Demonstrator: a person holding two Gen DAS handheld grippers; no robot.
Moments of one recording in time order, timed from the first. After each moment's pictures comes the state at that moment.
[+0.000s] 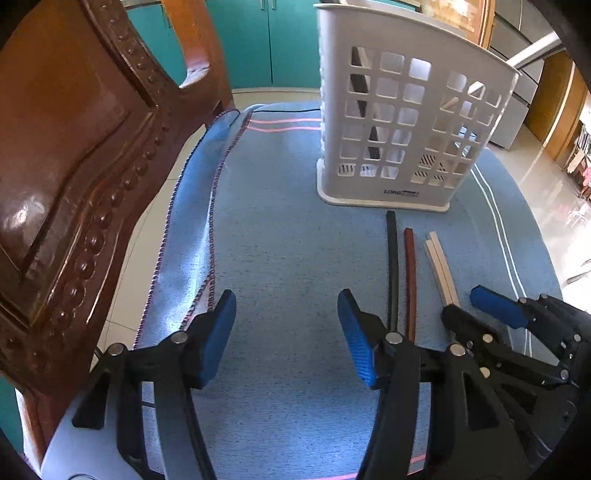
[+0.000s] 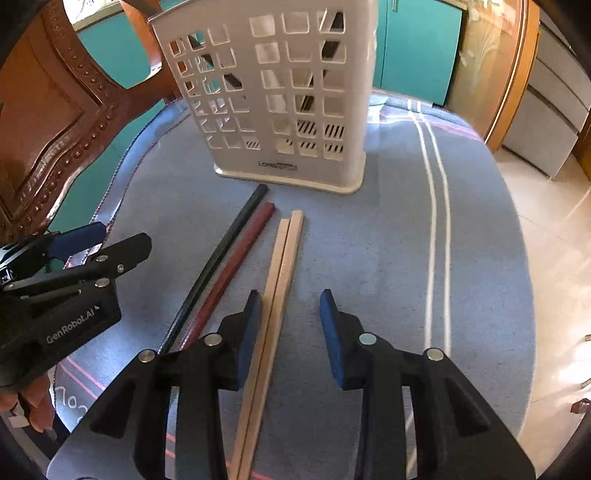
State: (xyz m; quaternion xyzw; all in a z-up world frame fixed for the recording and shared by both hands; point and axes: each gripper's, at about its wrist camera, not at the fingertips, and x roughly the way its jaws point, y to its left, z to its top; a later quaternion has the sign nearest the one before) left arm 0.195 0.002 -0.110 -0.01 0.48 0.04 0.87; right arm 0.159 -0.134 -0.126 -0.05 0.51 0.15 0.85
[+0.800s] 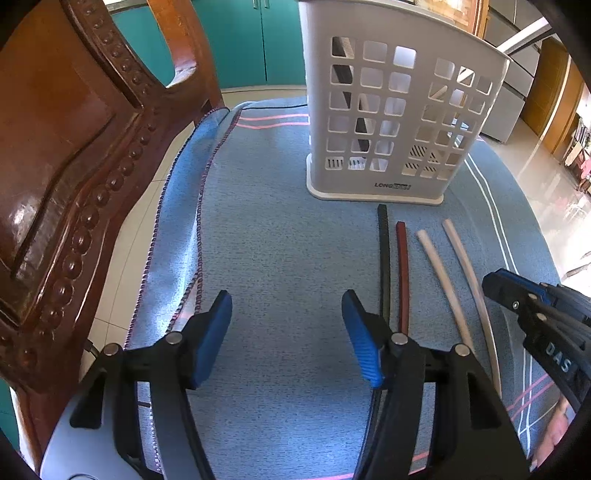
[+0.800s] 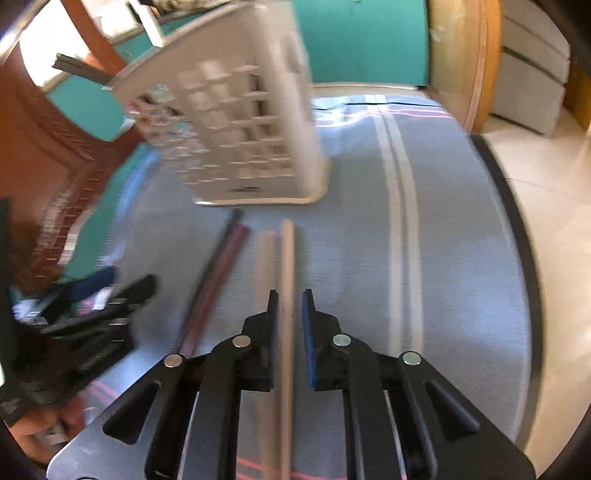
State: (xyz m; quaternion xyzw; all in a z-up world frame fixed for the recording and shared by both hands) left arm 0.192 -0.008 -0.108 0.00 0.49 0.03 0.87; right arm 0.165 -0.174 -0.107 0.03 0.50 0.12 0.86
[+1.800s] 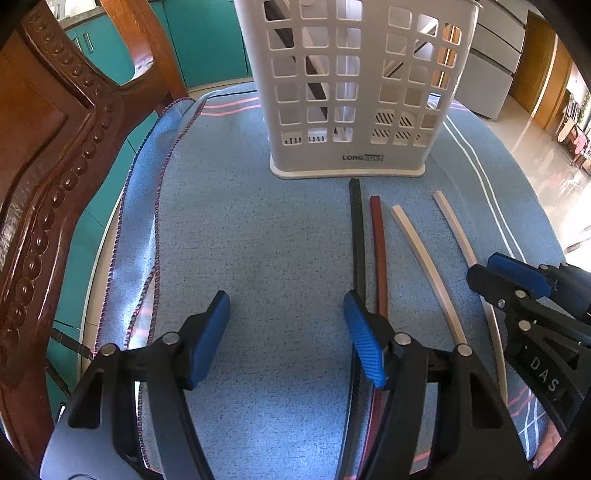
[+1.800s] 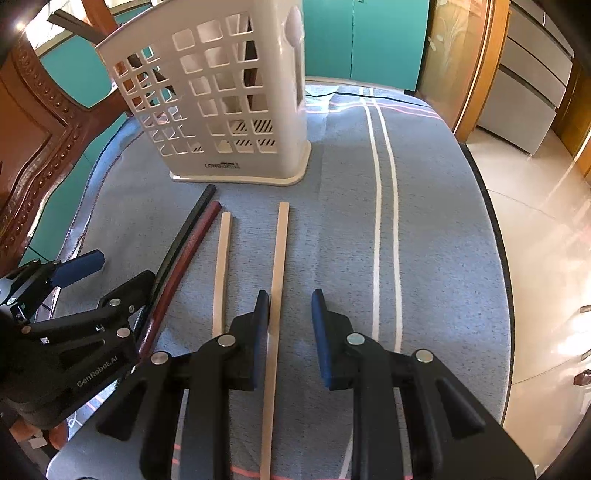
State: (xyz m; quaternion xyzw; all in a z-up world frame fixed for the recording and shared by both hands) left arm 0.189 -0.033 -0.124 0.03 0.51 0.01 0.86; right arm 0.160 -0.171 -0.119 -0.03 0.51 0.10 0.85
